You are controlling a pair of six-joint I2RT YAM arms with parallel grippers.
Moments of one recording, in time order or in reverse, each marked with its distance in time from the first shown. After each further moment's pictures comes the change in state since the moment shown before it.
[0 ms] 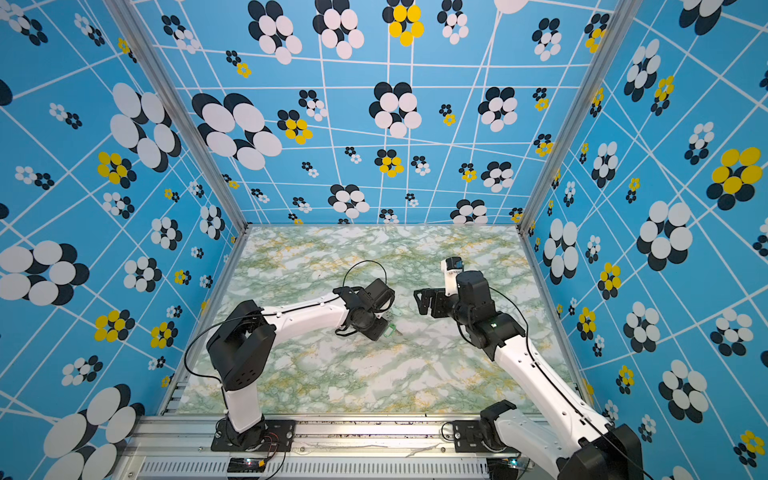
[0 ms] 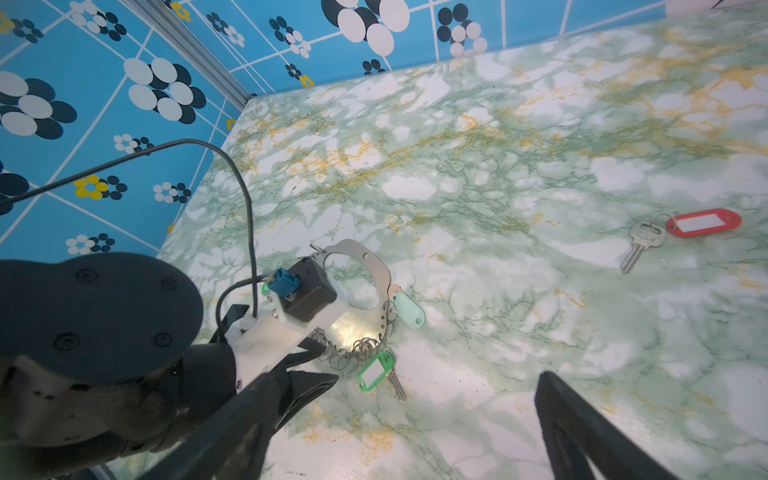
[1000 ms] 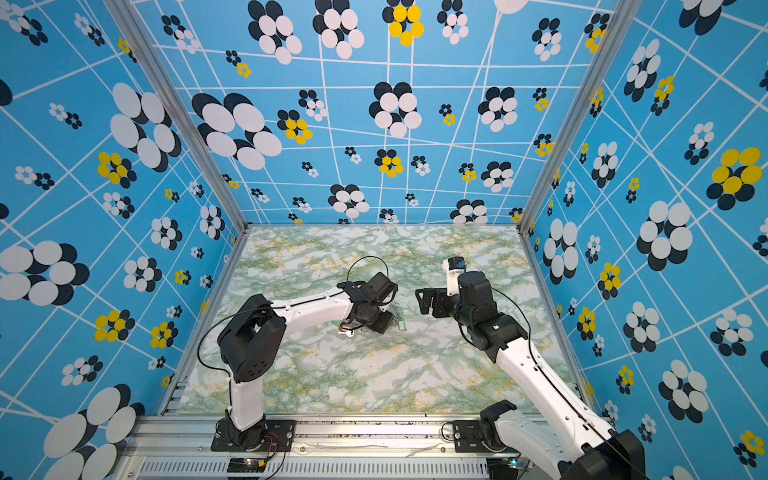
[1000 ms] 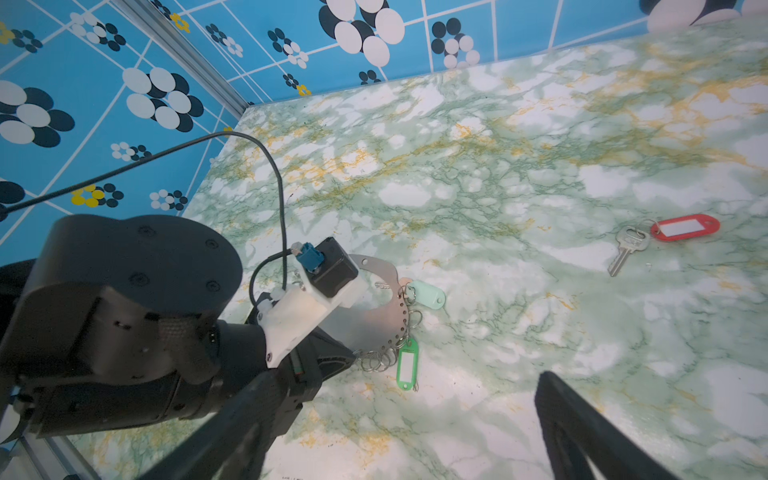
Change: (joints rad) left arm 0.036 0.070 0.069 0.058 0.121 -0.058; right arm 0.000 -0.019 0.000 -0.004 0.022 0.000
